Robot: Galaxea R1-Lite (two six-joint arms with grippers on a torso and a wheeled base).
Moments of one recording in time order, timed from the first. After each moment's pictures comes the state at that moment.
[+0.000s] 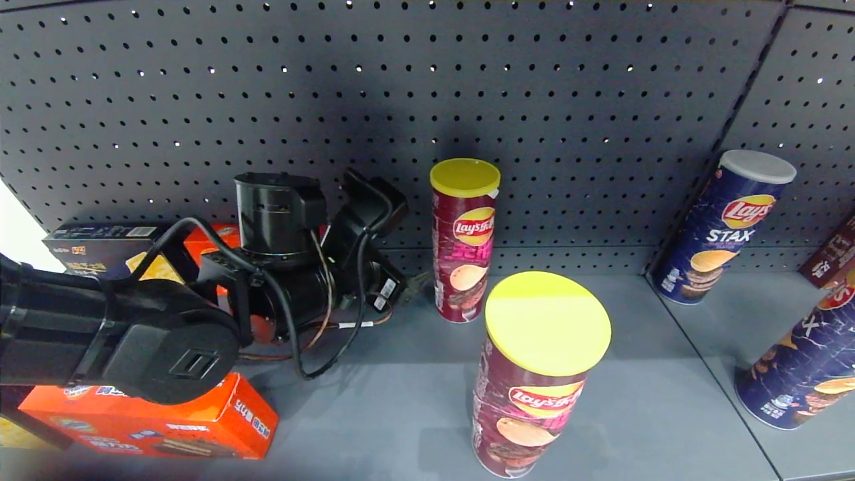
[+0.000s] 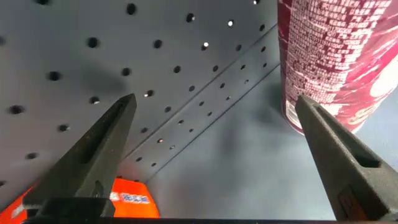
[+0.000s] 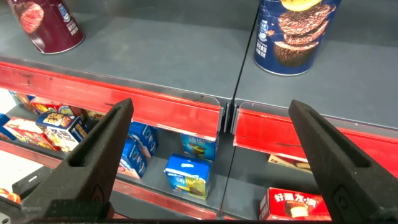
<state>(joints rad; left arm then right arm) -0.54 1.81 -0.99 -0.60 0.06 0.40 0.31 0.00 0.00 0.00 0.02 0.00</state>
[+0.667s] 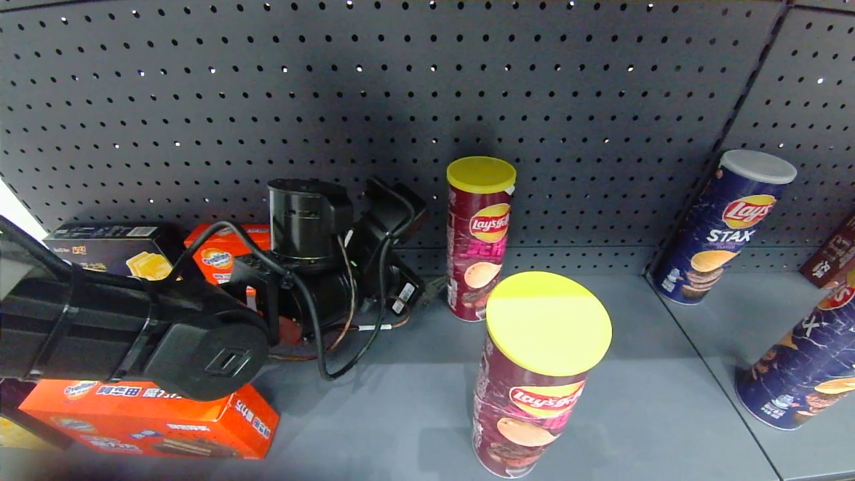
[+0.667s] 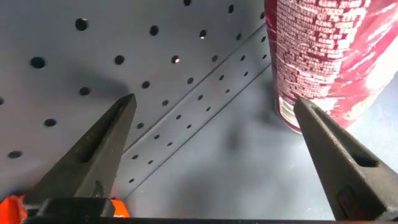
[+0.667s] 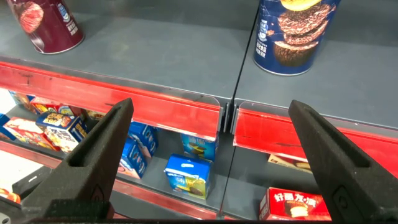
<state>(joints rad) -0.57 1.86 -1.03 -0.60 0.07 0.40 0.31 0.00 0.00 0.00 0.02 0.00</state>
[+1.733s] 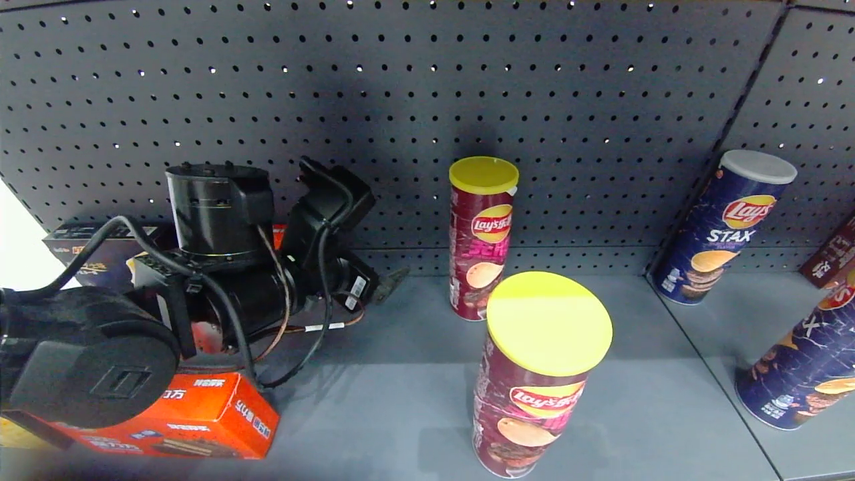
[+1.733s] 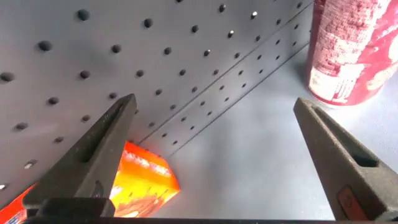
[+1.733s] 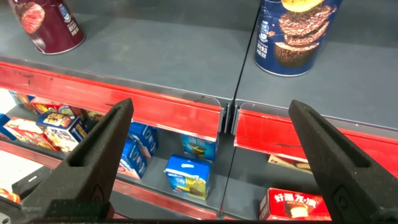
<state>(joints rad) -0.51 1.70 -0.90 -0.60 0.06 0.39 0.31 0.00 0.00 0.00 0.02 0.00</state>
